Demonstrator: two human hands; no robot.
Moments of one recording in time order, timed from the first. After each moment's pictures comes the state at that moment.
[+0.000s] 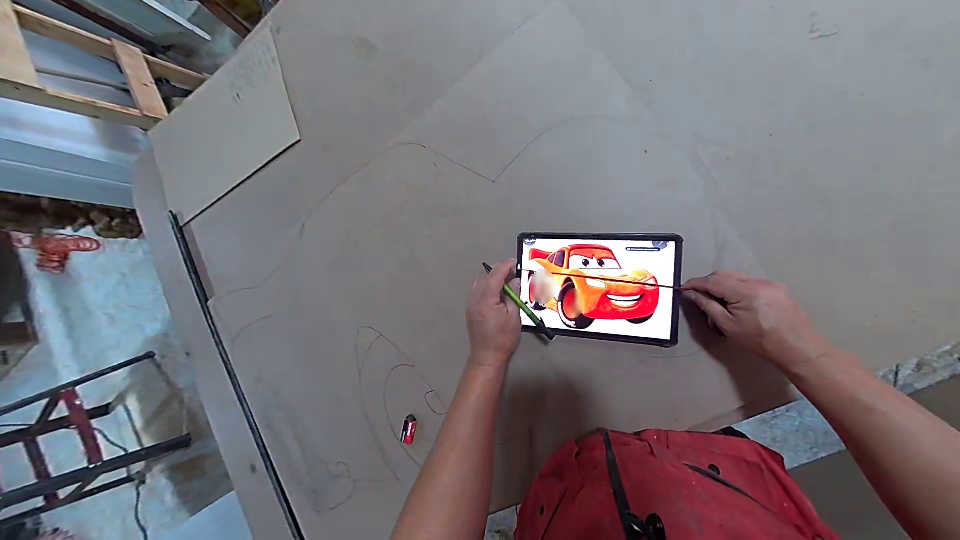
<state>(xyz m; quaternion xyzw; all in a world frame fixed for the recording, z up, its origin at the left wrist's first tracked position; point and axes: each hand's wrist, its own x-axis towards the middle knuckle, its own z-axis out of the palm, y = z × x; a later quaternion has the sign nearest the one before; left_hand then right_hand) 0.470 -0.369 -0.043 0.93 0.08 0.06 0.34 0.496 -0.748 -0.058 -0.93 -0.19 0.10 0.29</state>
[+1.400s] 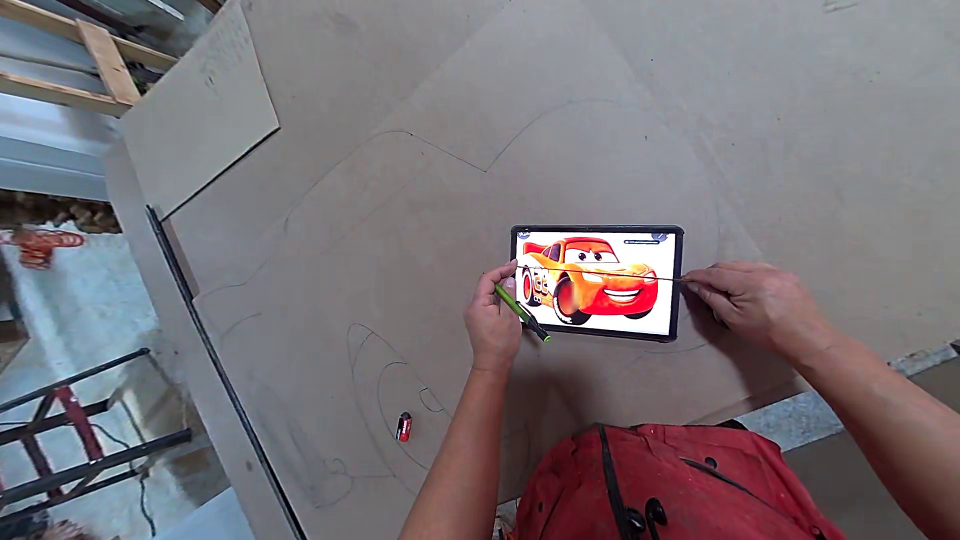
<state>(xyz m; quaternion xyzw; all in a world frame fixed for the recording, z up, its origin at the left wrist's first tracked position) 0.461 -0.389 -0.041 0.82 0.20 0.04 0.53 0.504 -0.753 -0.056 -0.93 -0.22 0.11 0.27</state>
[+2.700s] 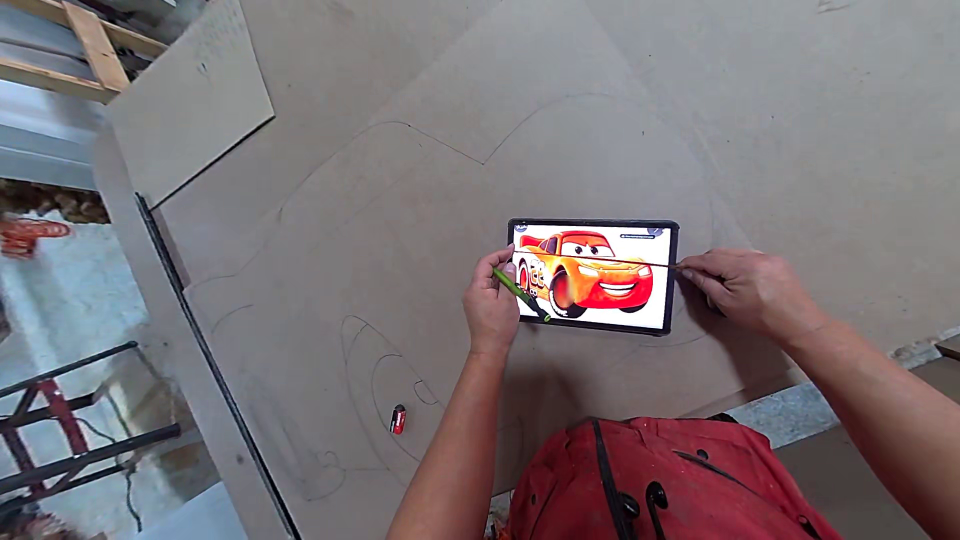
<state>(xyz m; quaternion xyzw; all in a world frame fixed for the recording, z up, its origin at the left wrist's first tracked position) 0.472 -0.391 -0.041 0.83 0.20 0.04 0.52 0.516 -0.752 -0.057 -0.93 -0.21 0.11 0.29</state>
